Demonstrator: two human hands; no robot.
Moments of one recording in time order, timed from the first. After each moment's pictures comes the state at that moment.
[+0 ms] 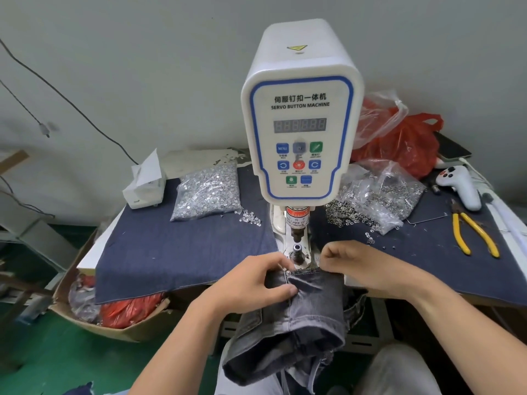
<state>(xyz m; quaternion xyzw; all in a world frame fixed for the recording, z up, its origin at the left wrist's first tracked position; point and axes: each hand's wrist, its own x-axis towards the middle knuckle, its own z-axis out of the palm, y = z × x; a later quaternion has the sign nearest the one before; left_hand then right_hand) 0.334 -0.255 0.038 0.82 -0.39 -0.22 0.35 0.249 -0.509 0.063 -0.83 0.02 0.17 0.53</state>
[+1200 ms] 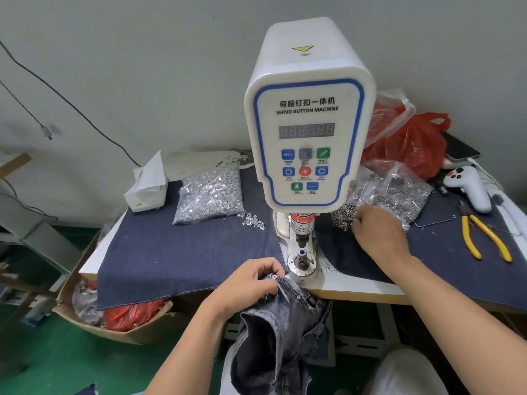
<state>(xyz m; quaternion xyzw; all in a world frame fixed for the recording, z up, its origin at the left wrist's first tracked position) 0.345 -0.252 0.021 0.76 -0.25 -0.33 0.50 0.317 -0.551 0.020 -0.95 0.23 -0.14 0.14</state>
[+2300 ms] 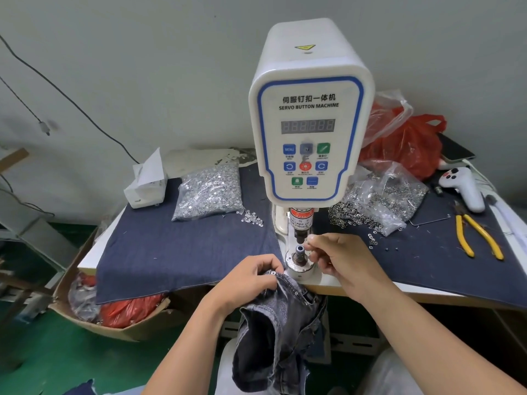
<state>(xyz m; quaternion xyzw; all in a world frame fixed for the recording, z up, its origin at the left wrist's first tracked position) 0.344 -0.255 0.017 0.76 -0.25 -0.33 0.50 0.280 -0.464 0.037 -0.62 0.25 -0.02 0.75</state>
